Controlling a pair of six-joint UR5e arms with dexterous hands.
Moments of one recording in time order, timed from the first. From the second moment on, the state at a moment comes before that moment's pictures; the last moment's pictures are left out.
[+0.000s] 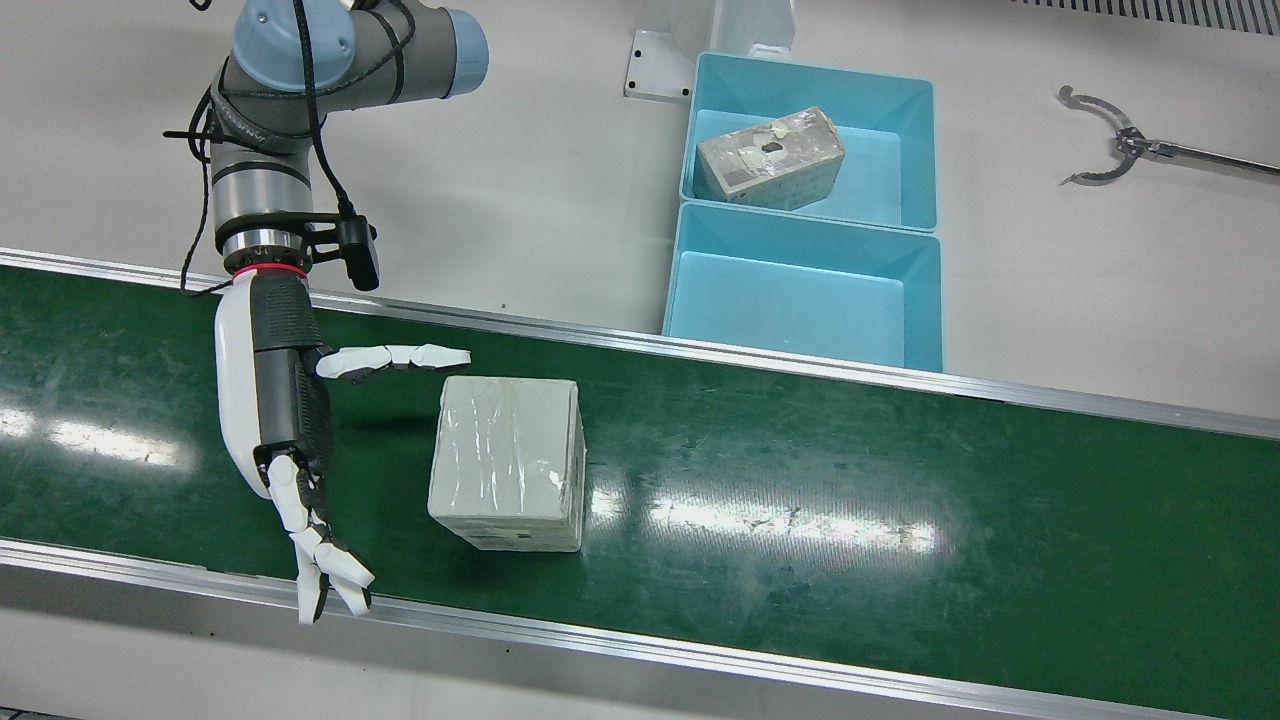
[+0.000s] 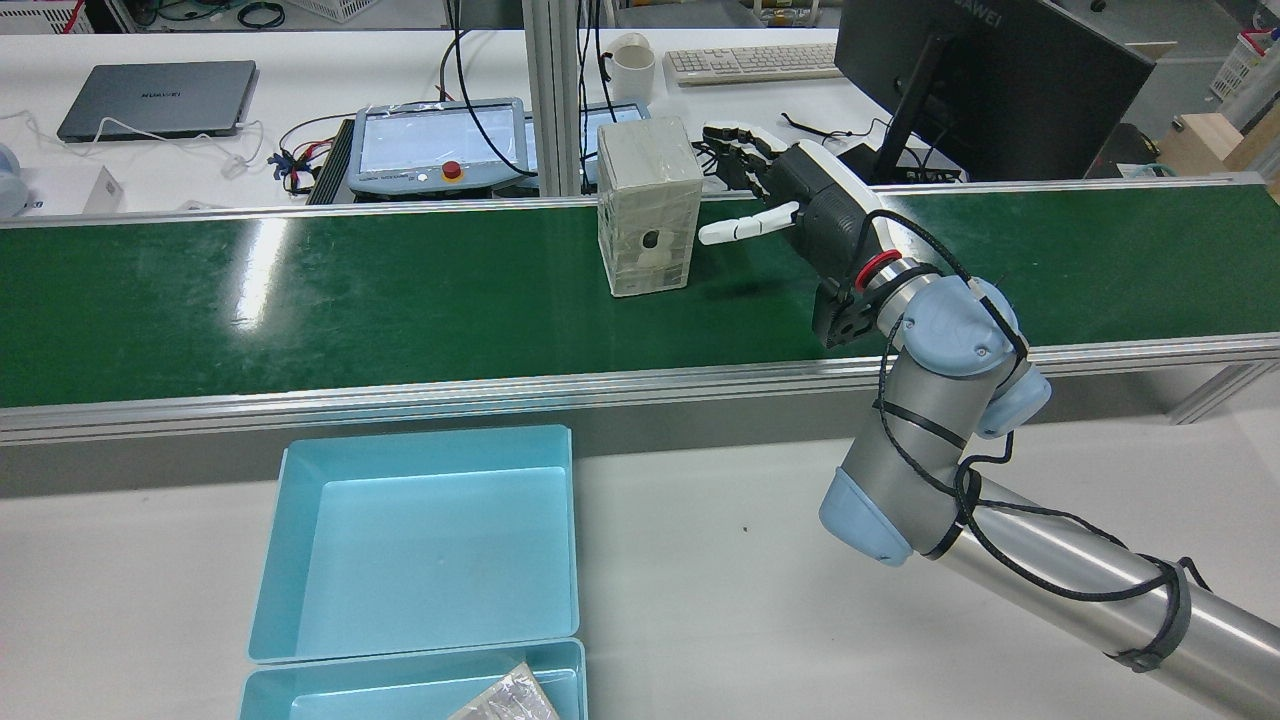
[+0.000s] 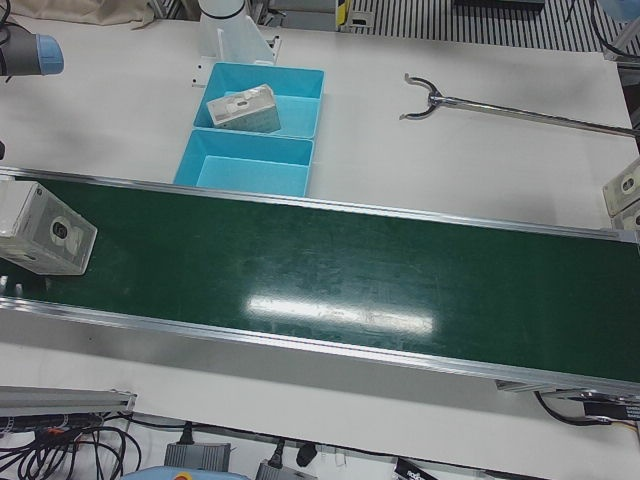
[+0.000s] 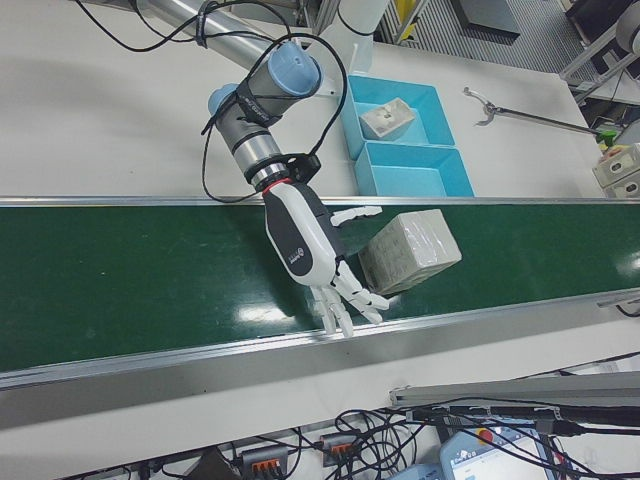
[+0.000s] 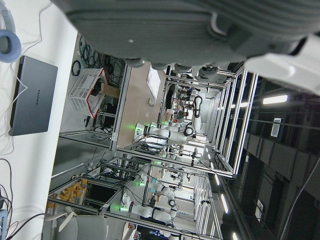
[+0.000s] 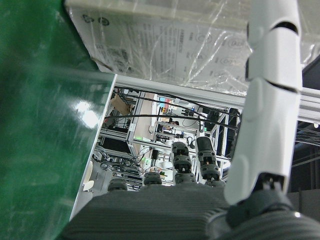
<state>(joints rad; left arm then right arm) -1.87 -1.87 -1.72 0.51 1.97 -0.16 0.82 -0.98 1.64 -3.53 -1.13 -0.33</state>
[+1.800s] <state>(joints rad) -1.87 -1.87 -1.72 0.51 1.97 -0.16 0.79 -0.97 1.77 -3.45 -1.10 -0.41</state>
